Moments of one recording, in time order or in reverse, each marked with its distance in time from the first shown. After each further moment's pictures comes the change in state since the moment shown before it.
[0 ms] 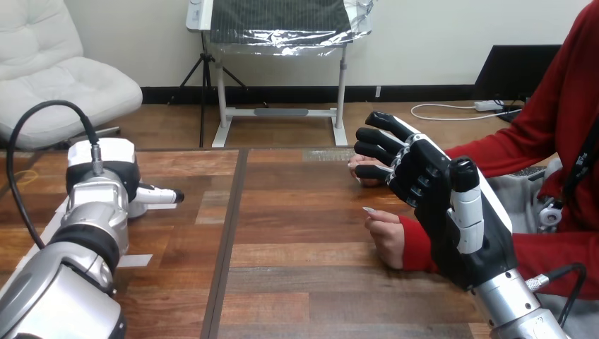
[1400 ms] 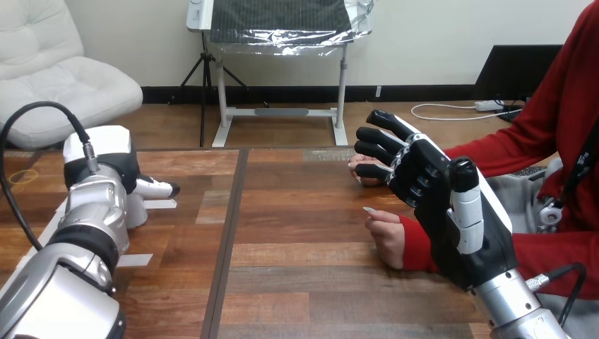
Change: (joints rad) left arm 0.006 -0.001 0.057 -0.001 -0.065 -0.025 0.140; right arm 0.000 0.000 -0.002 0.000 0.000 0.000 0.007
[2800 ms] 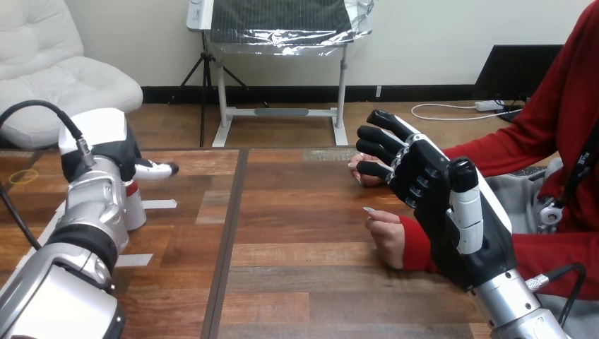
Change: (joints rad) left arm 0.001 0.000 0.065 -0.008 -0.037 -0.028 0.140; right arm 0.000 -0.001 0.000 0.000 0.000 0.004 0.000
